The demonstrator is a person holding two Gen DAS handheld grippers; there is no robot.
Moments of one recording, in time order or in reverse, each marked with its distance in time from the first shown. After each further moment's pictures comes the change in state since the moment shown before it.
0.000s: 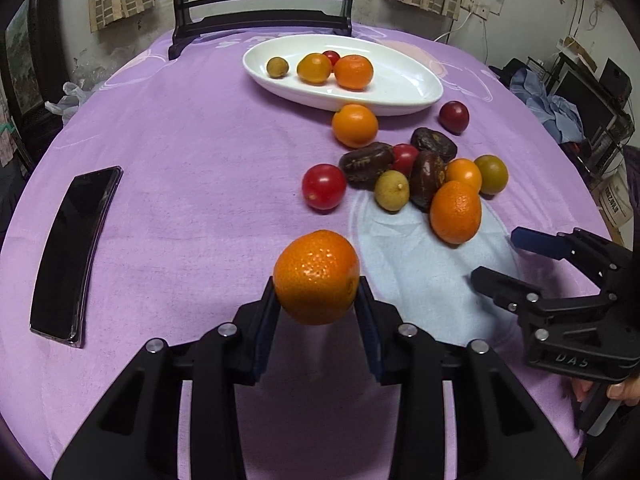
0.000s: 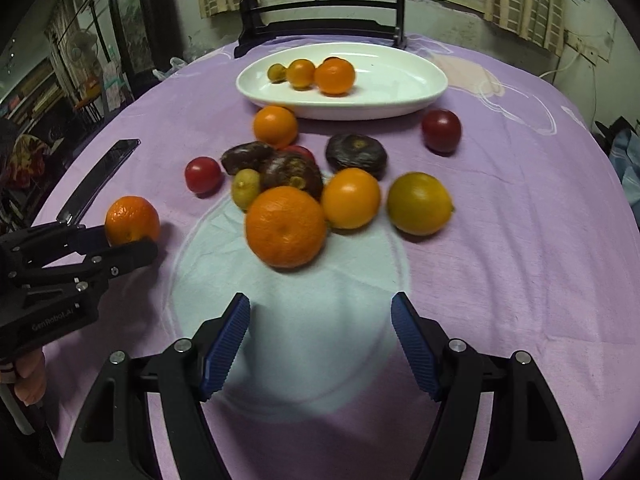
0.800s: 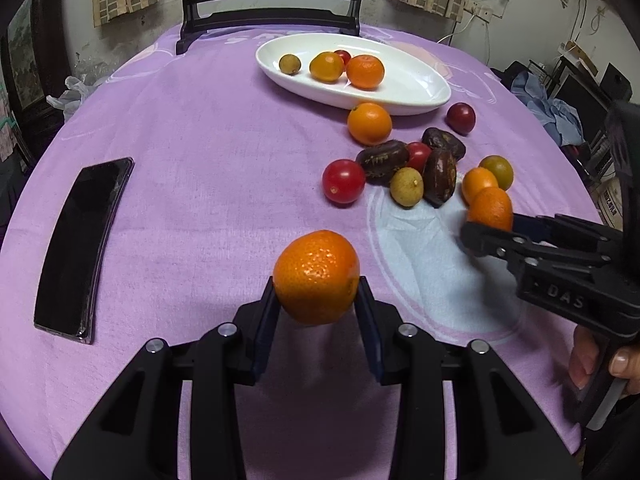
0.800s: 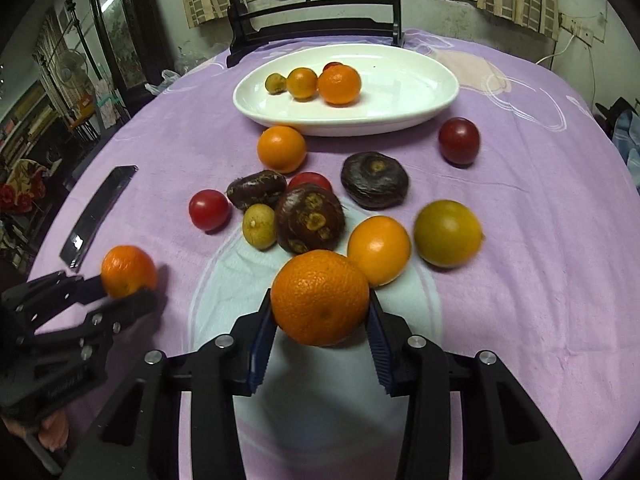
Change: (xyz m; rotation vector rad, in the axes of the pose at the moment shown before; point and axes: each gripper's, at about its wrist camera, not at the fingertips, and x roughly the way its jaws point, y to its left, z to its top) left arm -0.006 0.010 -0.003 -0.007 0.004 -0.005; right arm 0.006 0.003 0.020 0.085 0.007 0.036
